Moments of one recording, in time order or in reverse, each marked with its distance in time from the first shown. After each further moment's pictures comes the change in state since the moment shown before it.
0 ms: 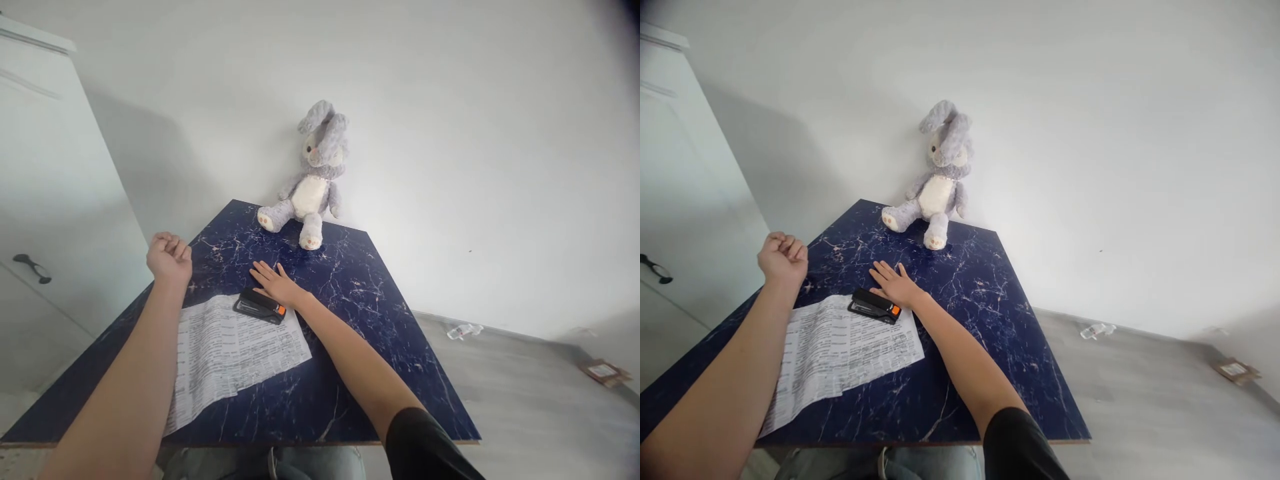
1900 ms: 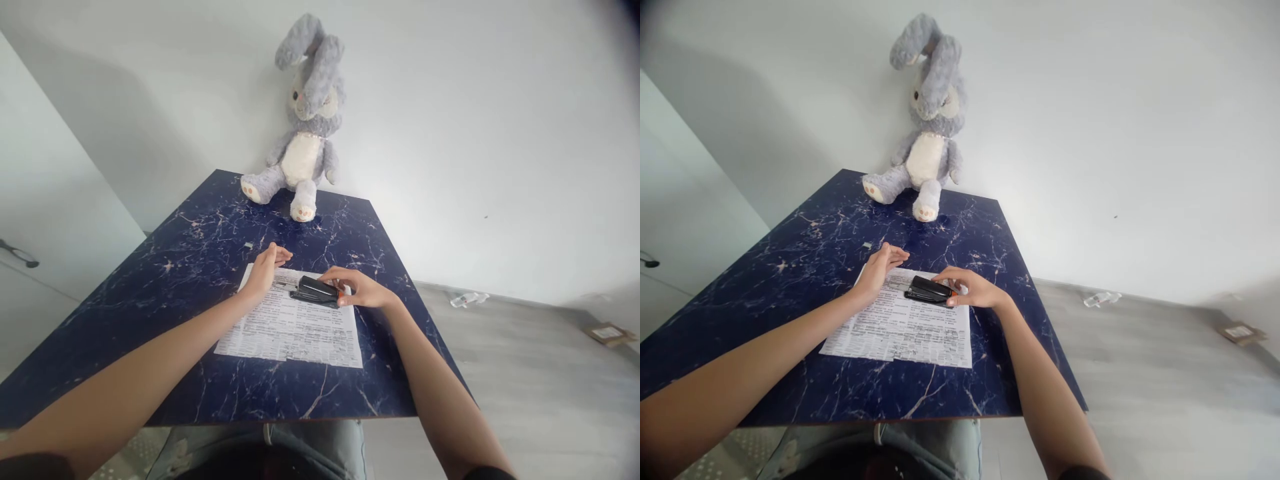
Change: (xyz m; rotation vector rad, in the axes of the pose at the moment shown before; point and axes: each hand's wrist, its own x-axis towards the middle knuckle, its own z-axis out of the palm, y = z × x) left_hand -0.173 -0.146 0.084 0.618 -0.500 -0.346; right_hand -0.219 0.058 -0.081 0.840 -0.027 0.112
